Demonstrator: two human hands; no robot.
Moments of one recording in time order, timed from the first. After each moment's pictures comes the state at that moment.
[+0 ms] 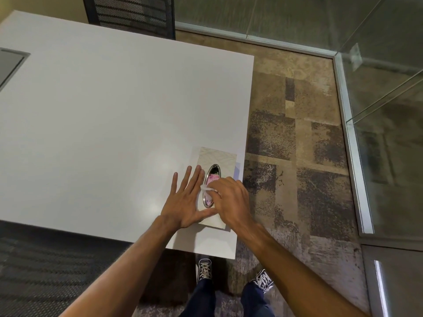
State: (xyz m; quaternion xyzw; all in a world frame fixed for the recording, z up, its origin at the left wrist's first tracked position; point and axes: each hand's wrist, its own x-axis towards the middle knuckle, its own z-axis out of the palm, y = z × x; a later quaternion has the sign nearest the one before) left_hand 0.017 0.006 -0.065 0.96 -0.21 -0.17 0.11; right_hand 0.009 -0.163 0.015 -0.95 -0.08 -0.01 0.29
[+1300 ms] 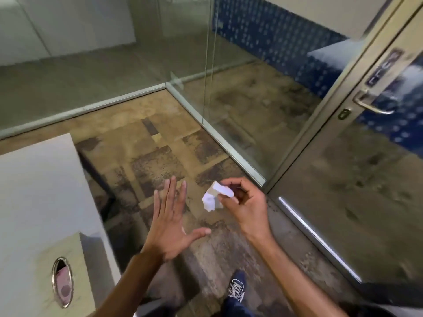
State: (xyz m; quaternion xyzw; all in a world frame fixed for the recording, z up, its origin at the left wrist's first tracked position) left_hand -0.051 -0.330 0.089 0.83 -0.49 -0.06 0.25; right_hand -0.189 -0.488 0.173 -0.68 0.28 -0.30 0.61
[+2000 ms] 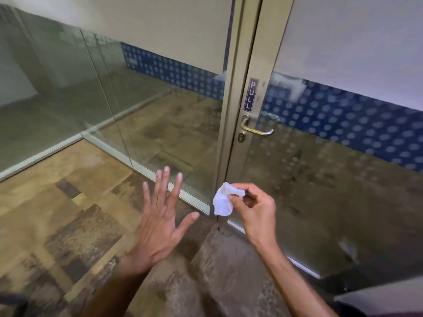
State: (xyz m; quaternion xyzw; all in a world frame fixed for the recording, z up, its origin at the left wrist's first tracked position) left_hand -0.128 -0.656 0.178 0.70 -0.65 0.03 0.29; right_hand -0.335 -0.744 0.229 -0.60 0.41 -0.48 0.48
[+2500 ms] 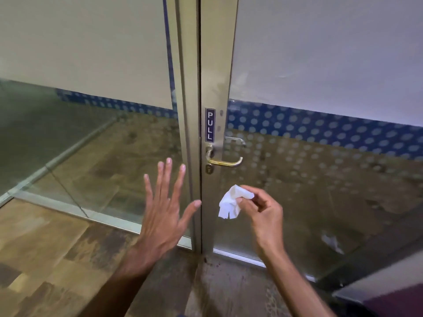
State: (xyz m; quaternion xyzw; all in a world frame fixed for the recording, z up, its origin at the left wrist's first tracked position) left_hand -0.104 -0.874 0.216 0.61 -0.73 0.07 0.29; right_hand -0.331 -0.879 0.239 -0.46 0.49 -0.60 0.45
